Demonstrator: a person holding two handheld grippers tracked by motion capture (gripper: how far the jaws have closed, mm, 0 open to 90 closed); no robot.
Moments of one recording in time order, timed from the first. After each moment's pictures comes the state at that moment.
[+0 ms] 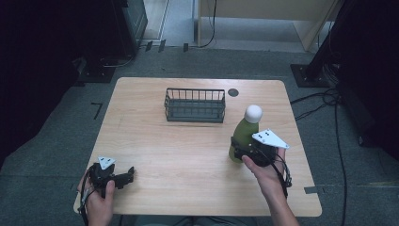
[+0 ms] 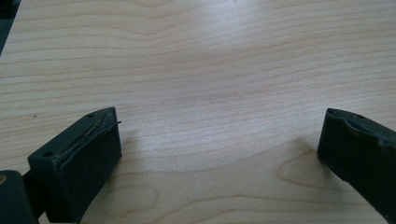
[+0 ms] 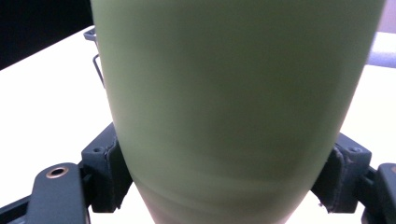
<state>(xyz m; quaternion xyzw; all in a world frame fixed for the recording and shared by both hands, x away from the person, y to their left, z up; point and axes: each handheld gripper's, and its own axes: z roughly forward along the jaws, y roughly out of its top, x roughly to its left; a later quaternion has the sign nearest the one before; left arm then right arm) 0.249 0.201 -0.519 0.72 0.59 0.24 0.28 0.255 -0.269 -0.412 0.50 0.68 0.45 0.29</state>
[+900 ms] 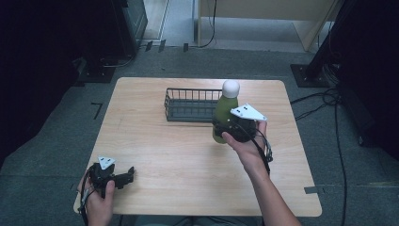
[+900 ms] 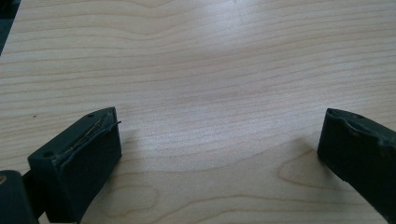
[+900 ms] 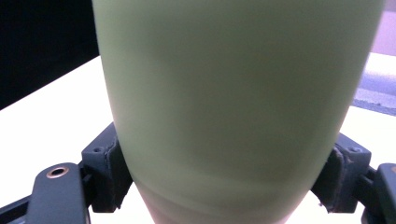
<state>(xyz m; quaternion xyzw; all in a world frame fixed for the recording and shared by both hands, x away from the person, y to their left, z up) 0.249 0.201 -0.519 0.72 0.59 0.24 0.28 0.309 -0.218 -0.370 0.48 0.69 0.46 0.29</state>
